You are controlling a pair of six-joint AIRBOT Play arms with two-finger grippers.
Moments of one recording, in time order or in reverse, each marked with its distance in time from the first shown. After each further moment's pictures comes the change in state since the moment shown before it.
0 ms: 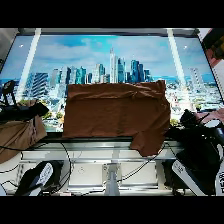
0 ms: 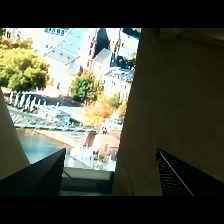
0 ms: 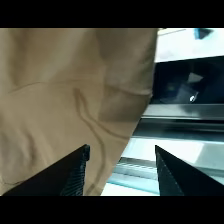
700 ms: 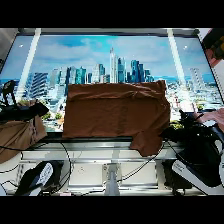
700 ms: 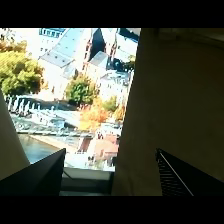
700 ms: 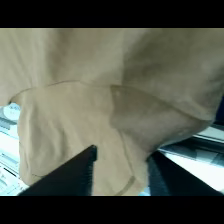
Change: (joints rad) left arm 0.000 0.000 0.000 -0.001 0.000 0.000; right arm -0.001 -0.121 -0.023 0.126 0.007 -0.165
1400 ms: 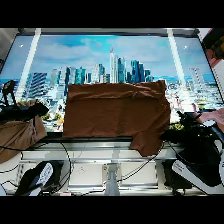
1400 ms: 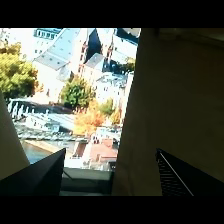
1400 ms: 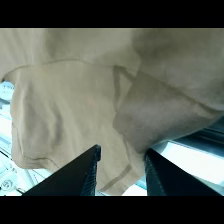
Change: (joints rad) left arm 0.000 0.000 0.000 0.000 0.000 0.000; right arm 0.001 -0.007 0.007 -0.011 0.058 -0.054
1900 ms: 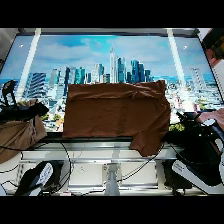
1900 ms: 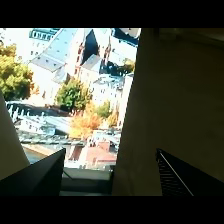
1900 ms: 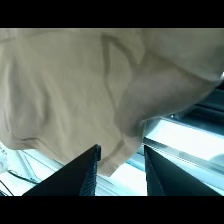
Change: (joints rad) left arm 0.000 0.000 0.000 0.000 0.000 0.000; right arm 0.000 -0.004 0.019 -0.061 0.047 0.013
